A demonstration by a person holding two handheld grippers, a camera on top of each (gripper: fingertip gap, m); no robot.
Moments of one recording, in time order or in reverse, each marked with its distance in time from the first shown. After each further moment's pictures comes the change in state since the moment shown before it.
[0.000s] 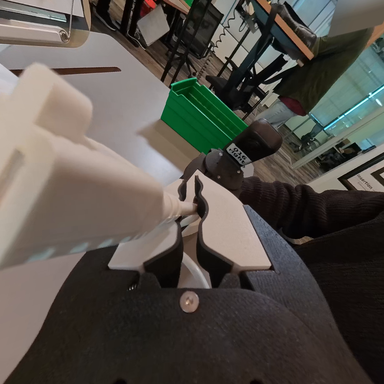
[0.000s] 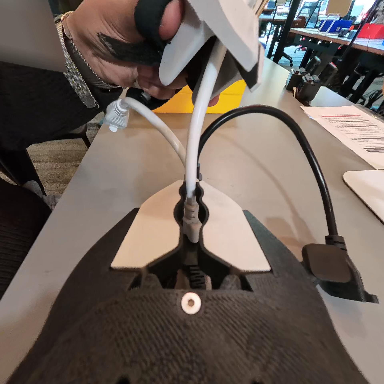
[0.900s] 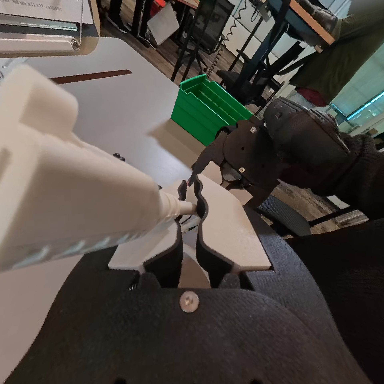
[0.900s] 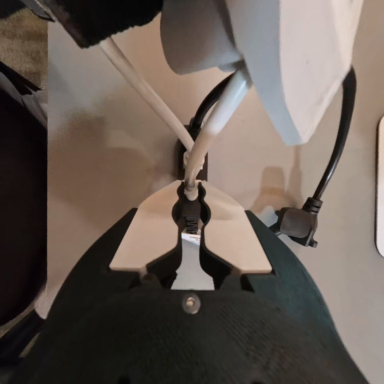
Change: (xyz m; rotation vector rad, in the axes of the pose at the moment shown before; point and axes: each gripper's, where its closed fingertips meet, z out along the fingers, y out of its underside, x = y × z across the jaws) left arm -0.006 0.000 0.002 -0.014 -0.057 0.058; right arm 0.001 0.016 -0.012 -0.732 -0.067 -0.061
